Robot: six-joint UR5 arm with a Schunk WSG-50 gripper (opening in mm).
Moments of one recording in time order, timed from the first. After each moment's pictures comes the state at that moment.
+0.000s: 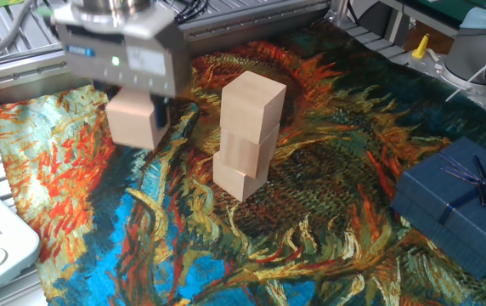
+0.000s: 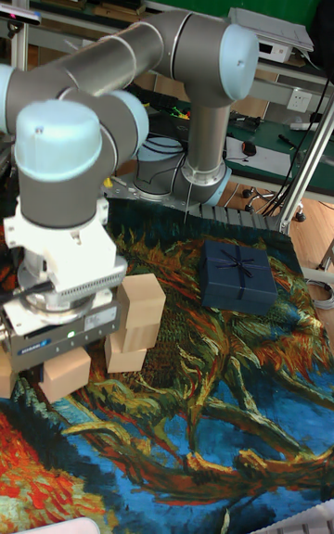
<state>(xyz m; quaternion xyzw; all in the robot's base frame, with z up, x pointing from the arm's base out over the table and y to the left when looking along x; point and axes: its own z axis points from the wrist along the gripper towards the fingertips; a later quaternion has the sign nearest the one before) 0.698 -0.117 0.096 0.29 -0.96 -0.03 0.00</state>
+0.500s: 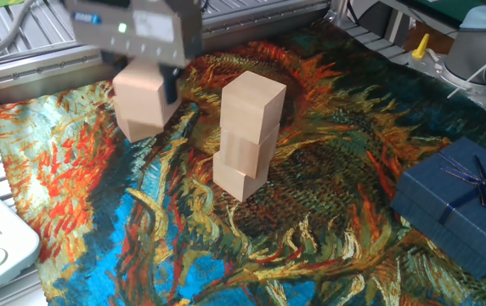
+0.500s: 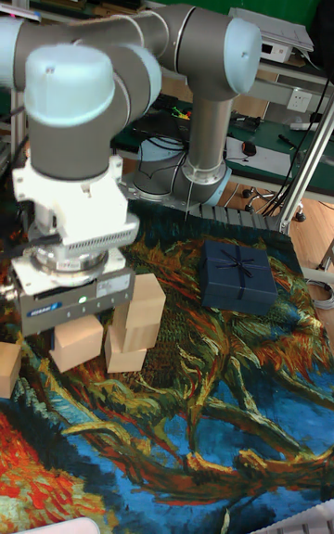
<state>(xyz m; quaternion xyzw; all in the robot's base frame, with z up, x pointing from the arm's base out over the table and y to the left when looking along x) 0.678 -0.103 0.146 0.26 -0.97 -0.04 0.01</state>
